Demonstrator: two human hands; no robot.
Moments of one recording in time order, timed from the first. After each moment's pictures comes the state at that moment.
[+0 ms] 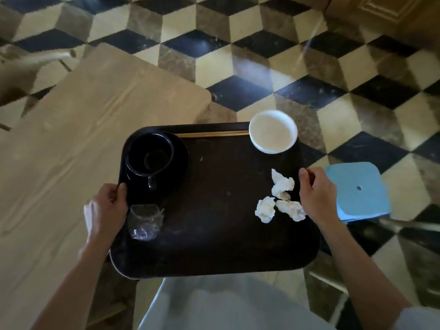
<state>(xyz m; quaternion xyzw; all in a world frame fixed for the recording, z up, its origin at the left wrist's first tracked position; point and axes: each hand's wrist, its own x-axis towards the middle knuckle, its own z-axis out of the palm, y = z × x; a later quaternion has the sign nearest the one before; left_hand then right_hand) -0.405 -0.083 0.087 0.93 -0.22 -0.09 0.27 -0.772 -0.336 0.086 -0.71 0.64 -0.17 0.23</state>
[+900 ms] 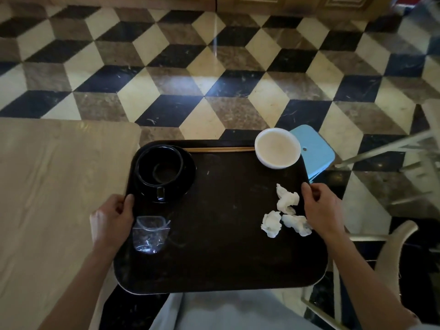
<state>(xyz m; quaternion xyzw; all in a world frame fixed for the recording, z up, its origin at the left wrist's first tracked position) -0.441 -0.213 0.100 0.84 -0.46 -0.12 0.27 -0.879 -0.263 0.109 -0.52 0.80 -0.22 0.22</state>
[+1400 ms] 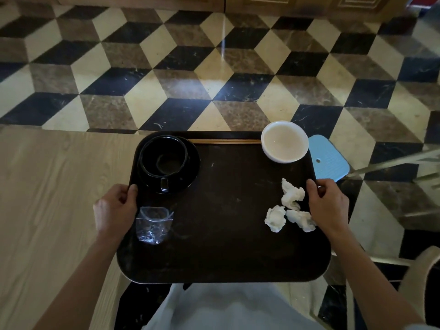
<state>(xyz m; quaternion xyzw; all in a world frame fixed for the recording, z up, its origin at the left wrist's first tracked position) -0.397 -0.294 0.107 0.84 -0.46 -0.12 0.28 -0.834 -0.342 0.115 -0.51 0.80 -0.23 0.21</state>
